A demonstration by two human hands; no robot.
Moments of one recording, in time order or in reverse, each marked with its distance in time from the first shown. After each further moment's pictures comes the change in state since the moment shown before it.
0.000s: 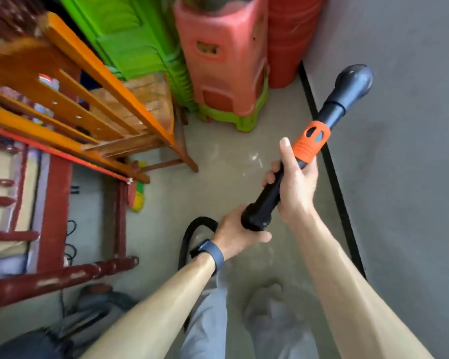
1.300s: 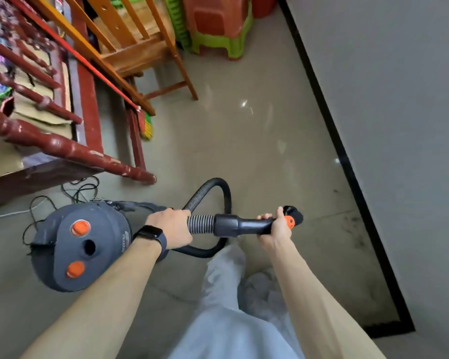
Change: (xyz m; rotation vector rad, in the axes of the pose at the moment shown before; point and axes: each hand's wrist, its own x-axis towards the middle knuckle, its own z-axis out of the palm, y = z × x) left_hand -0.416 -0.278 0.019 1.067 -0.139 -0.050; right_hand -0.463 0.242 -0.217 0.473 0.599 0.727
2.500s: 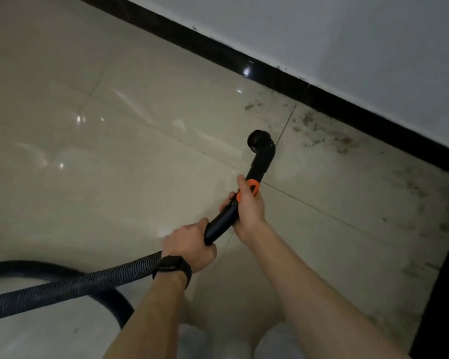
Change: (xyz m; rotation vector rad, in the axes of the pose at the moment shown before) left_hand 0.484 0.287 0.369 0.273 0.017 0.602; right_hand 0.547 -0.071 -0.132 0.366 -0.001 -0.261
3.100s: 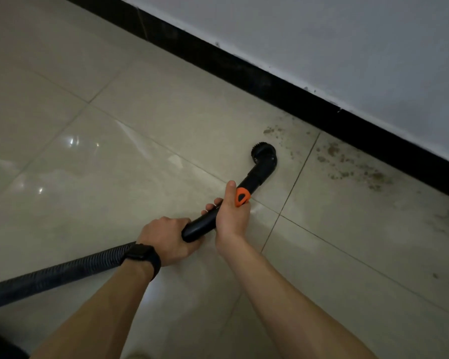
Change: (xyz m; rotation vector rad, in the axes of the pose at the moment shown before) left_hand 0.135 -0.109 0.033 -0.011 0.137 0.063; right_hand 0.112 0.059 0.071 -0.098 0.058 -0.320
